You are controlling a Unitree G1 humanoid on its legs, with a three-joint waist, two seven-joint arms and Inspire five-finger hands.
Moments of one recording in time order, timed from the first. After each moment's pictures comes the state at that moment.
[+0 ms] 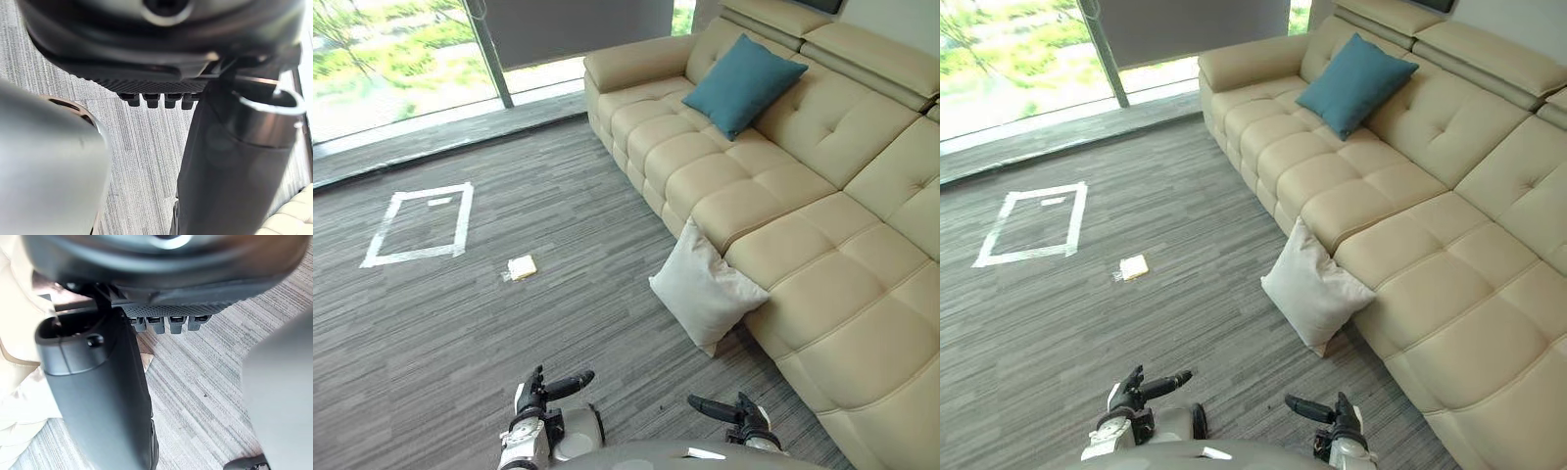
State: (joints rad) left arm 0.03 0.04 0.32 1.01 0.00 -0.02 0.10; right arm 0.10 0.03 -0.22 0.93 -0.02 0.04 -0.11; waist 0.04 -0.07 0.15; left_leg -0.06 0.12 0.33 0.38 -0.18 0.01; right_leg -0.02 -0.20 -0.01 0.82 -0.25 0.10
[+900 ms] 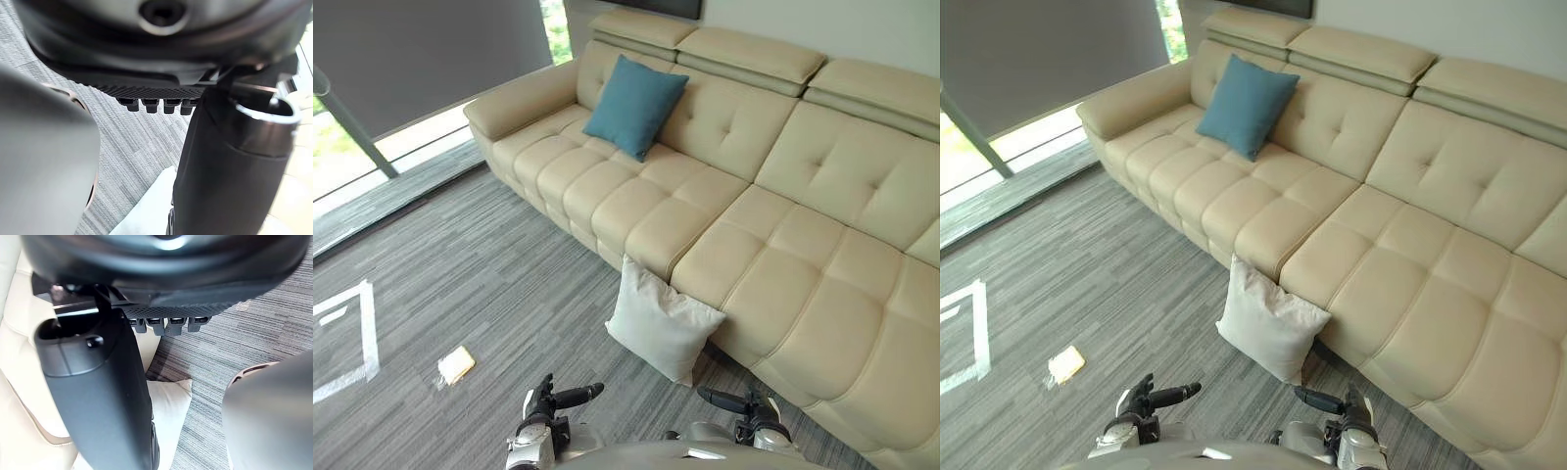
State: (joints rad) left arm 0.06 0.00 0.26 0.96 0.01 -0.04 0.08; right arm 0.08 -0.01 -0.24 0.95 -0.03 0.03 -0.14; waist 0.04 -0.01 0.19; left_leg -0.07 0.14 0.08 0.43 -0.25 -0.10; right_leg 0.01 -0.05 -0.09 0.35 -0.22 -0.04
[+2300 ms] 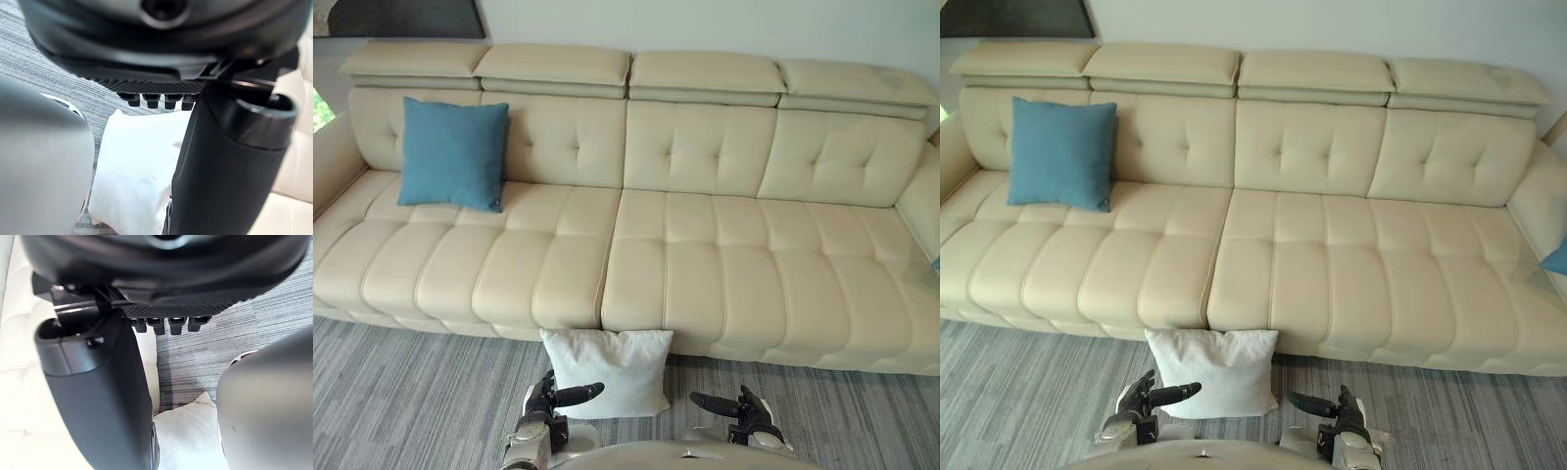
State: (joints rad) left arm 0.05 0.04 0.21 1.00 0.01 -0.03 0.07; right arm 0.08 0.00 -0.21 0.97 -0.04 0.03 -0.14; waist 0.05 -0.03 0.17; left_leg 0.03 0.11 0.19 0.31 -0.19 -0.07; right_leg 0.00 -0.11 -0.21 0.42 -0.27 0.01
